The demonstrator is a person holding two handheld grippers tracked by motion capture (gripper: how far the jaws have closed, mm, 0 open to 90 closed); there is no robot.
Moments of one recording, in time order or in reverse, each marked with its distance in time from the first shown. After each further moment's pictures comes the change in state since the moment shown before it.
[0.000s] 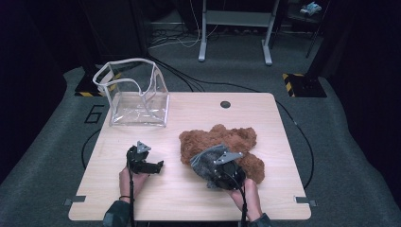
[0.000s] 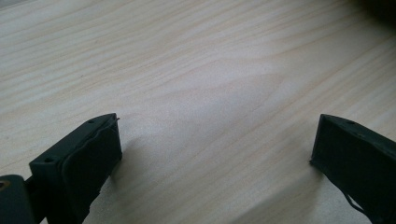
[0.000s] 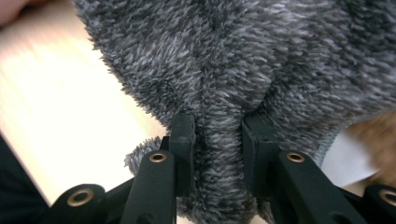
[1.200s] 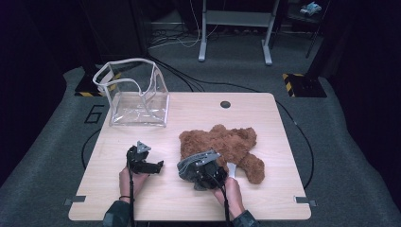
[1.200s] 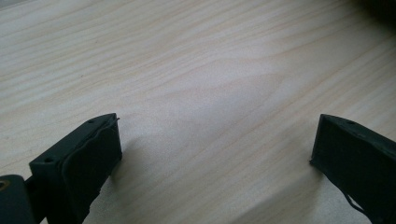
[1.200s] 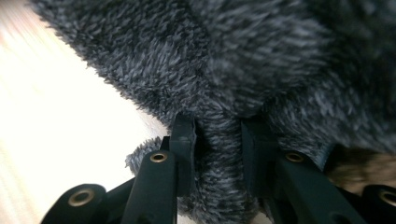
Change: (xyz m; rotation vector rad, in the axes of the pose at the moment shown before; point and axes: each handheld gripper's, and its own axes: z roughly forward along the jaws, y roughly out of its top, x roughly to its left) left arm 0.000 0.000 0.000 0.000 0.000 0.000; right arm 0.019 0.007 0.060 0.071 0.029 -0.054
